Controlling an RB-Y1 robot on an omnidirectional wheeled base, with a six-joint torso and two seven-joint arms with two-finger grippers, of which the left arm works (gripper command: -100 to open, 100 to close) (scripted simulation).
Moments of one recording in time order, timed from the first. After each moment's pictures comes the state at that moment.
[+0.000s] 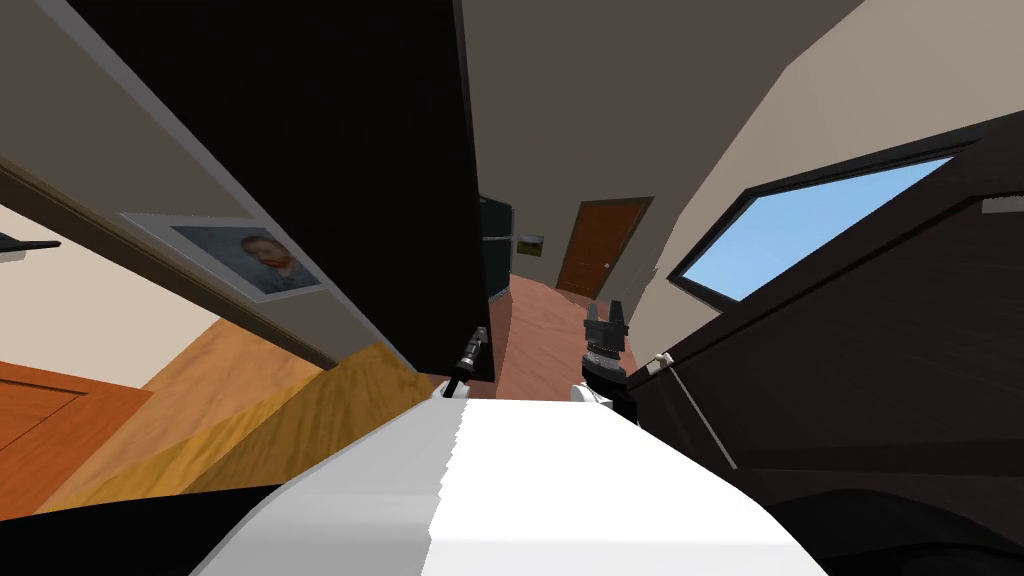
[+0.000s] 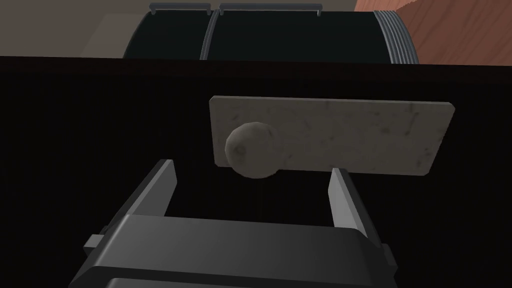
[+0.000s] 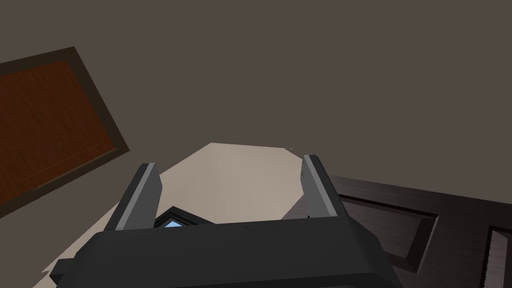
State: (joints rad) arm -0.16 0.07 -0.06 -0.61 -0.03 -0.83 0.09
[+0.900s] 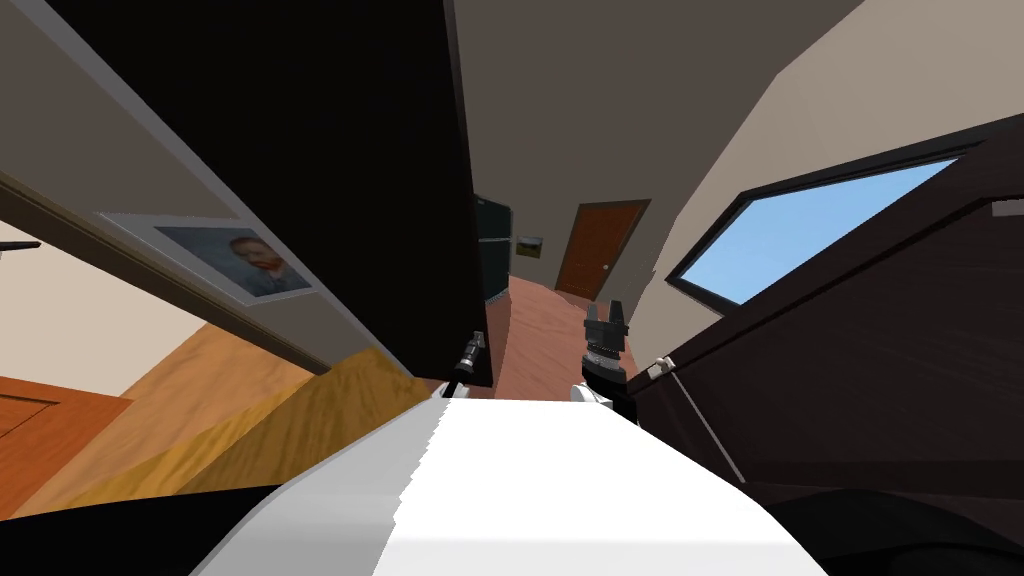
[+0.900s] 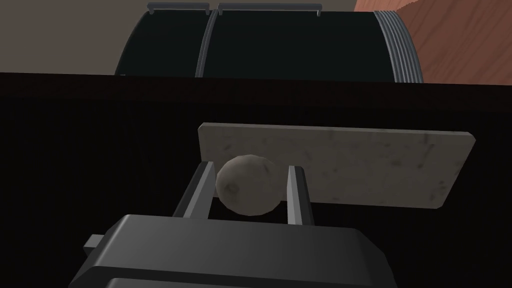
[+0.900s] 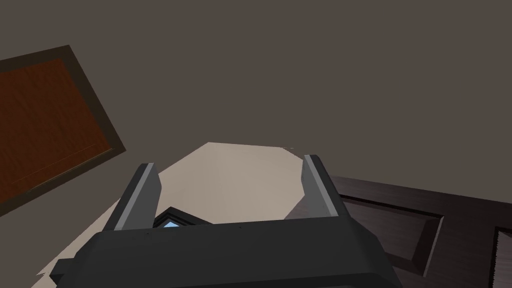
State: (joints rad) arm -0.16 0.07 -0.05 -0.59 -0.03 -0.84 0.08
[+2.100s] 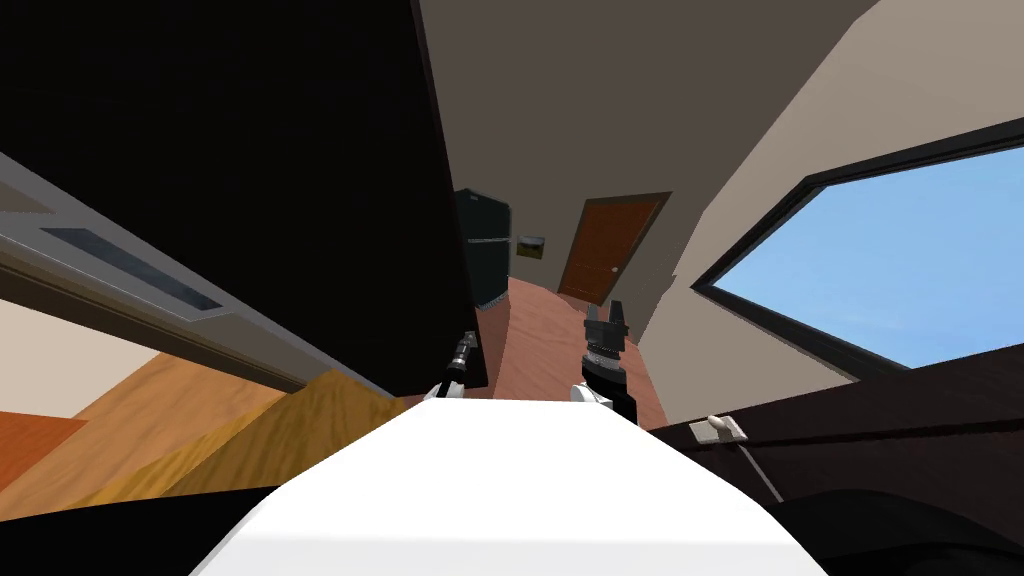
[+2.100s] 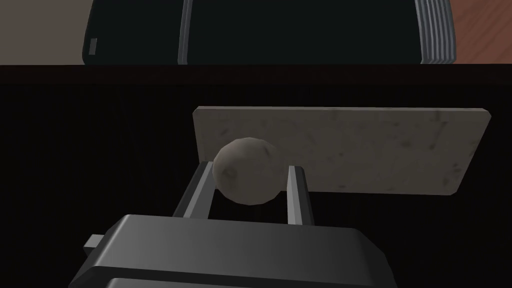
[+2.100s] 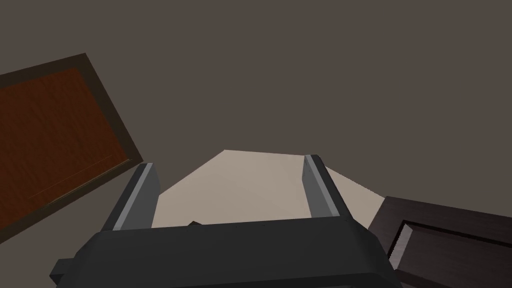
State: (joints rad) arm -0.15 0.08 0.06 -0.61 0.03 -0.81 0.02
